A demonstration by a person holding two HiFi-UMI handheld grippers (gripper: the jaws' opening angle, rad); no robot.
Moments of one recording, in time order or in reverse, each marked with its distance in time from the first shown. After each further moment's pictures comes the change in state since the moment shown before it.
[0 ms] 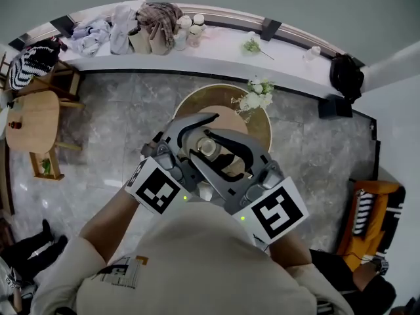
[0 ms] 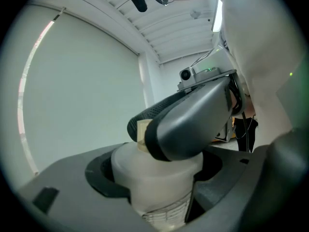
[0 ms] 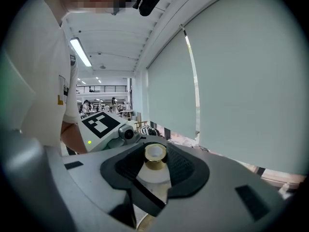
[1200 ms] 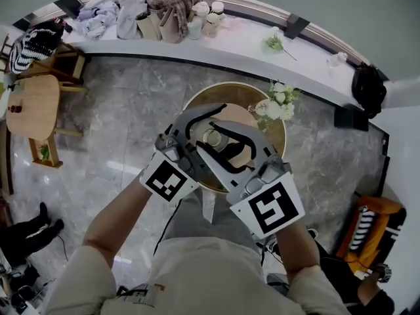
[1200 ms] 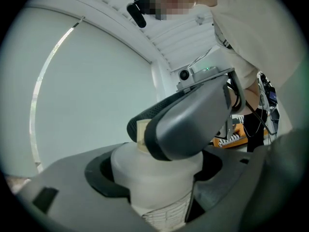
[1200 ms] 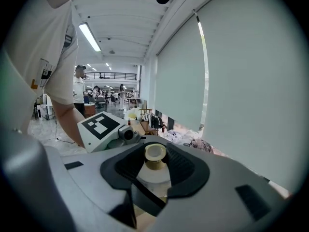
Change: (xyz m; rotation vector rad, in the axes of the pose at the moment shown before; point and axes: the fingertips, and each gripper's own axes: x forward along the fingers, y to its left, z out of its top) left arm 0.045 0.078 -0.109 0.002 -0.071 0.141; right arm 0.081 -0.071 -0.094 -0.176 0.152 0.100
